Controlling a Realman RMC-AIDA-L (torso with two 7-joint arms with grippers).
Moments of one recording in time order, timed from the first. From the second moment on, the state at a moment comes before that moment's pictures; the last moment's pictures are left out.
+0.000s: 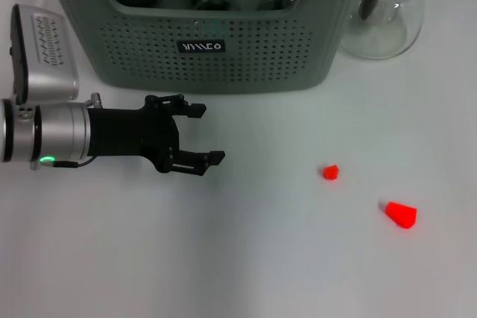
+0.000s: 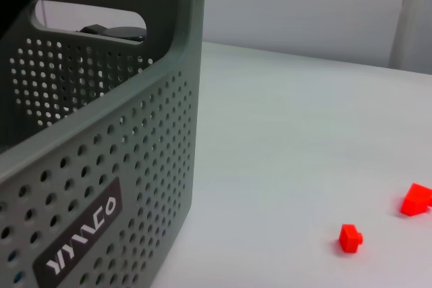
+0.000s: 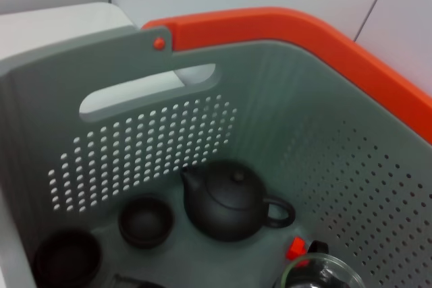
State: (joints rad) left arm -0.52 -2.17 0.69 0.71 2.21 1.45 -1.19; right arm 1.28 2.11 -1.33 -0.58 -2.50 -0.80 2.40
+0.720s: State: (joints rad) left arm -0.52 -2.17 0.69 0.71 2.21 1.46 -1.19; right arm 1.01 2.10 -1.44 -0.99 -2.24 -0.69 2.40
